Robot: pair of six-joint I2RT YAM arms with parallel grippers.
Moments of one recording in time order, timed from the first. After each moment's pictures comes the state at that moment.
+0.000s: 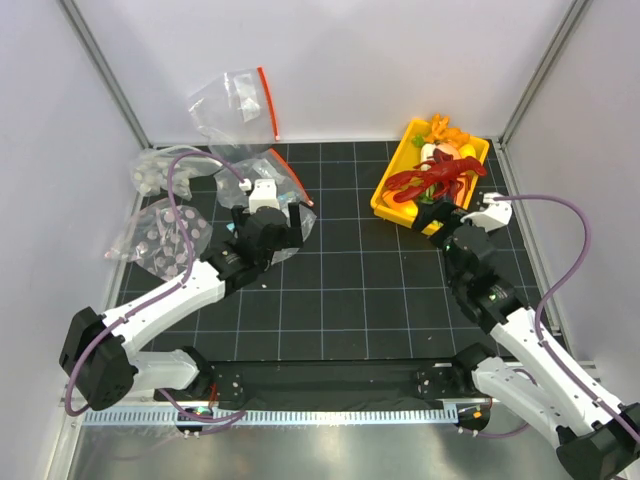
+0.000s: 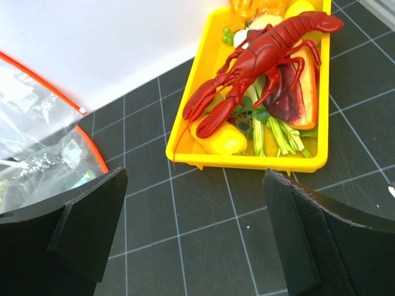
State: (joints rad) left arm -0.75 1.24 0.92 -0.22 -0.59 -0.45; right arm 0.48 0.74 0.67 -0.09 0.62 0.56
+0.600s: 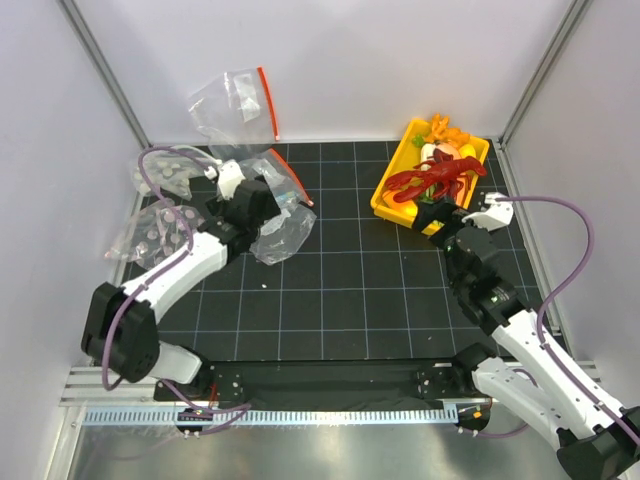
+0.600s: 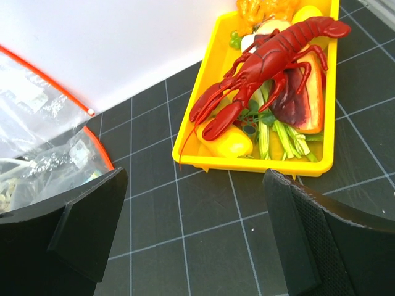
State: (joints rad) left arm -0.53 1.38 0.99 -0.24 -0.62 -0.66; right arm 0.48 0.73 0.66 -0.08 0.60 0.55
